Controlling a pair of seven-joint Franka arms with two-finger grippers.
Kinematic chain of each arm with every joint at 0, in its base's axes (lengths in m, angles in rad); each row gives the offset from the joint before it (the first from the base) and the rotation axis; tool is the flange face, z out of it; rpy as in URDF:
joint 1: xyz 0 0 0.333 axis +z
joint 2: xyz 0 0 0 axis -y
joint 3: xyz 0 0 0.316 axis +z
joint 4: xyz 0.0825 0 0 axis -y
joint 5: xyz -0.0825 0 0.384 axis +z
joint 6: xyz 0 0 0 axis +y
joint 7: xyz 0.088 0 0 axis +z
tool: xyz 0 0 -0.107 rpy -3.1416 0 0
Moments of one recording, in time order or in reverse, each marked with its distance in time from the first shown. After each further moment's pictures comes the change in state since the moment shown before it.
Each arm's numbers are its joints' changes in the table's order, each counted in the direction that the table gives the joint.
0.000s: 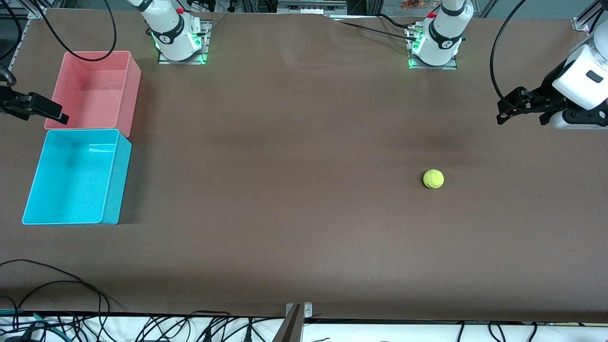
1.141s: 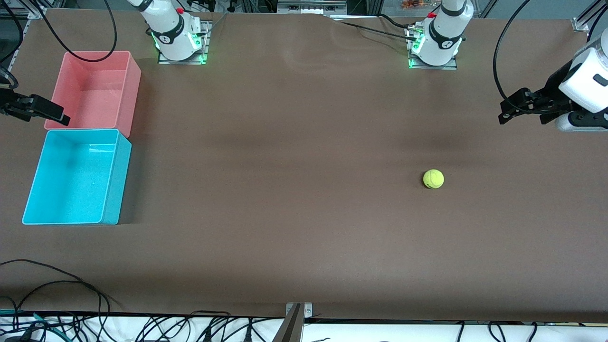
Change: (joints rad) left arm 0.027 -0.007 -0.001 0.000 -0.028 0.018 0.003; right arm 0.000 -0.008 -0.001 0.000 0.000 0.001 0.000
